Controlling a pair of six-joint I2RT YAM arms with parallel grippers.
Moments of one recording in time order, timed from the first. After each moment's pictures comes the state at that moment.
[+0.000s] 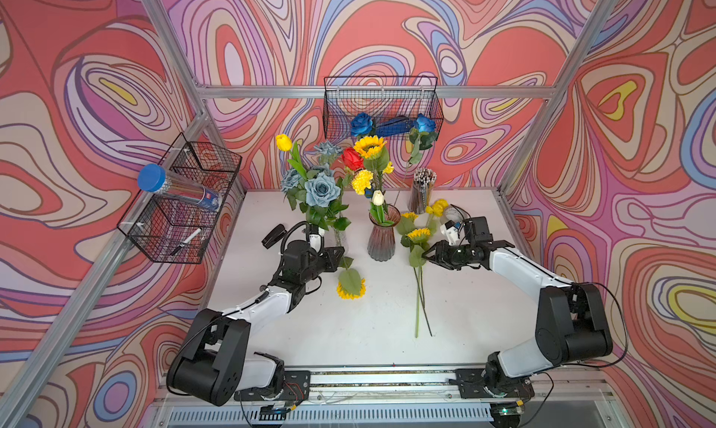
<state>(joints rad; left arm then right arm) -0.30 1.34 0.53 0.44 0.39 -0.55 0.11 1.52 0.94 -0.42 -0.64 0.41</state>
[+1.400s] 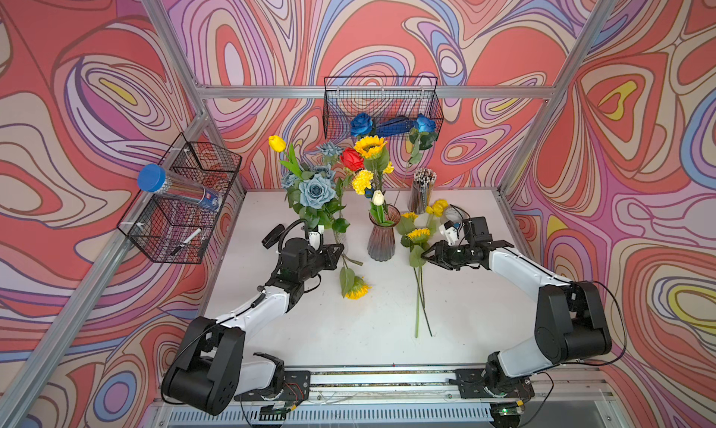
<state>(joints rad) -0.30 1.27 0.56 0.38 0.40 -0.55 0.11 1.53 0.94 -0.41 -0.67 0.41</state>
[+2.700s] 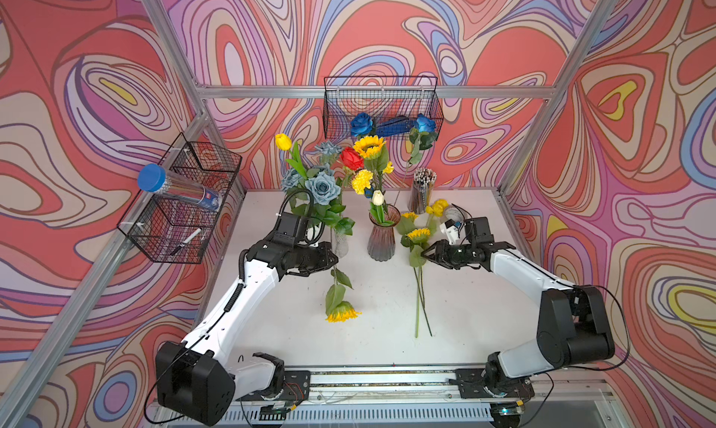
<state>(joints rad) -0.30 1.25 1.12 -0.83 0.48 -0.50 0.11 1.51 0.93 -0.38 -0.68 0.42</state>
